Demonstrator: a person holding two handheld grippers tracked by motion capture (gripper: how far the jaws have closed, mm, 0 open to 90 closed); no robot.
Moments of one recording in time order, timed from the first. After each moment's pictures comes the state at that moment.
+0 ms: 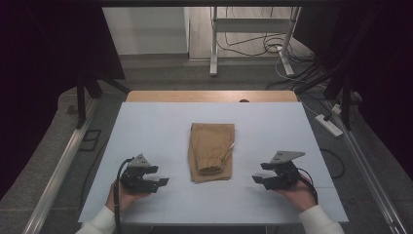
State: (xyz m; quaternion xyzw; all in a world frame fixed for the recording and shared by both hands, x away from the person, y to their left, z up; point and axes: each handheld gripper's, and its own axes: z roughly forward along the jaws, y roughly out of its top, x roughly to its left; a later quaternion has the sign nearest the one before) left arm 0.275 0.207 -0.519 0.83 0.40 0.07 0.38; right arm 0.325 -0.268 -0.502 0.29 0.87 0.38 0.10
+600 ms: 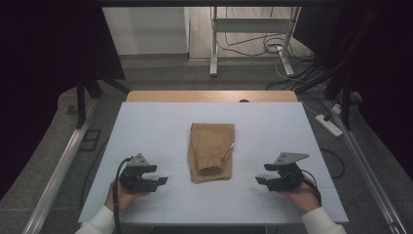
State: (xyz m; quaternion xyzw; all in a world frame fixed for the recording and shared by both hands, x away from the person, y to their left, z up) left arm 0.277 0.208 -0.518 0.83 0.40 0.07 0.37; right arm 0.321 -0.275 -0.502 0.29 0.87 0.38 0.11
